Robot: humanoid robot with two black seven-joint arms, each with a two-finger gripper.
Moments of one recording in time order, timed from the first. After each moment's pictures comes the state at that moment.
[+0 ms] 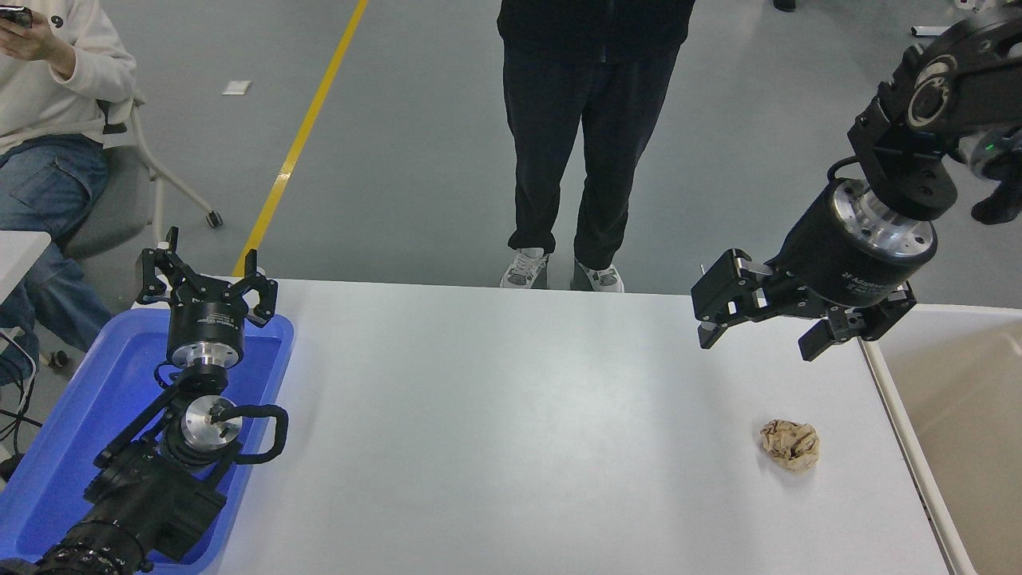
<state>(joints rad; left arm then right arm) -0.52 0.15 -1.18 -0.59 0.09 -0.33 -0.55 2.41 -0.27 -1.33 1.59 0.09 0.77 -0.07</state>
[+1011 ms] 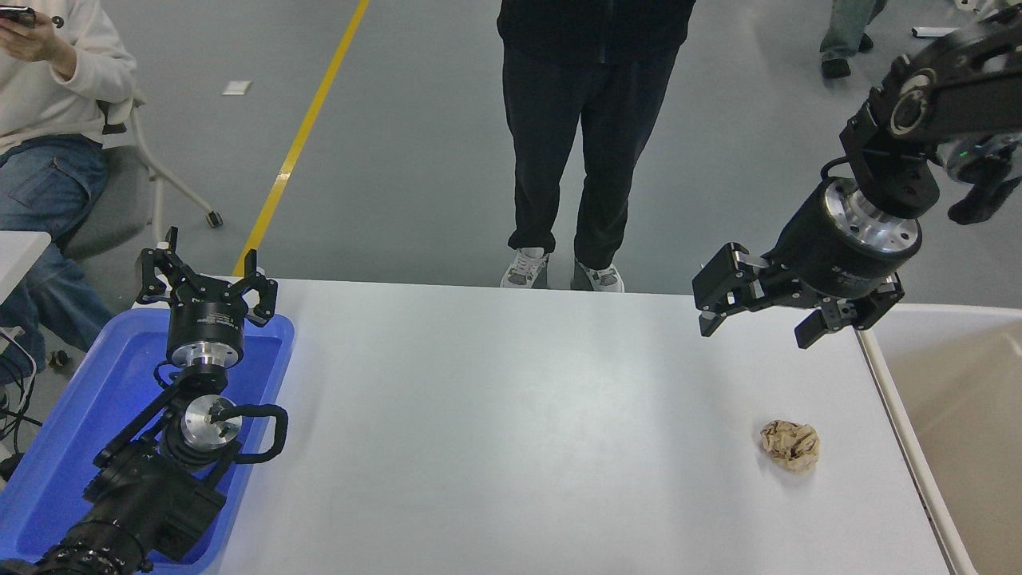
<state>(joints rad) -0.52 0.15 -1.18 -0.59 0.09 -0.33 -0.55 2.22 -0.29 -1.30 1.42 0.04 0.72 -0.07</state>
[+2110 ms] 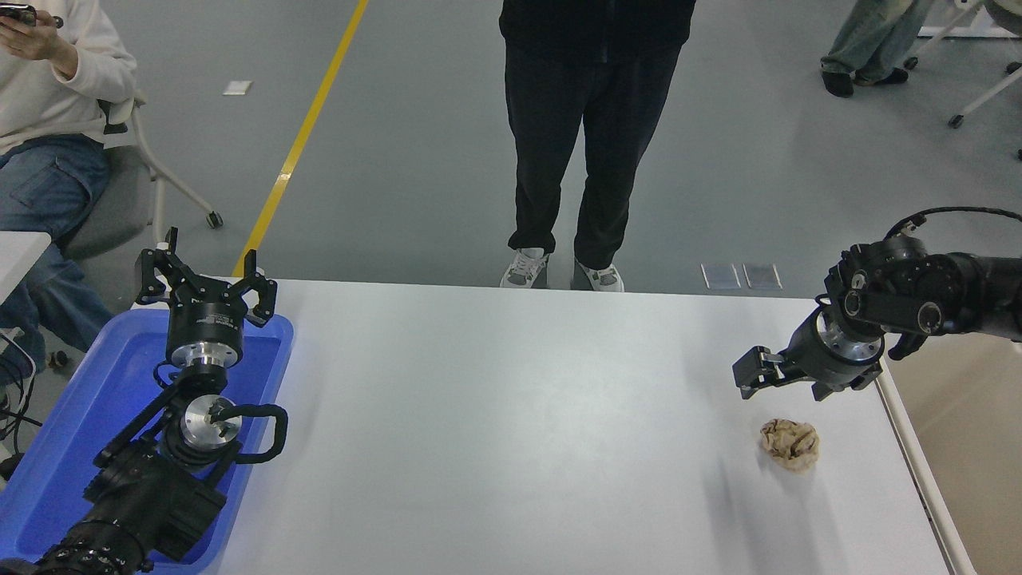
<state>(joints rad) -0.52 0.15 -1.18 -0.59 0.09 -0.33 -0.55 1.28 -0.40 -0.84 0.76 -0.65 0.61 -0.02</state>
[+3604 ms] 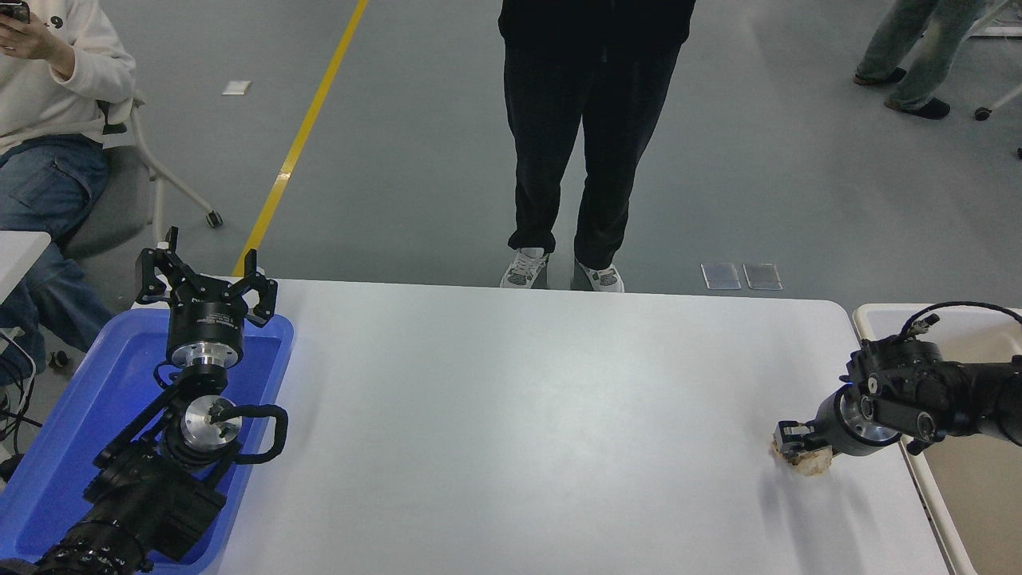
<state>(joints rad) -0.52 0.15 -1.18 -0.59 0.09 -0.33 -0.55 1.08 -0.38 -0.82 0.67 -0.72 0.43 0.01</state>
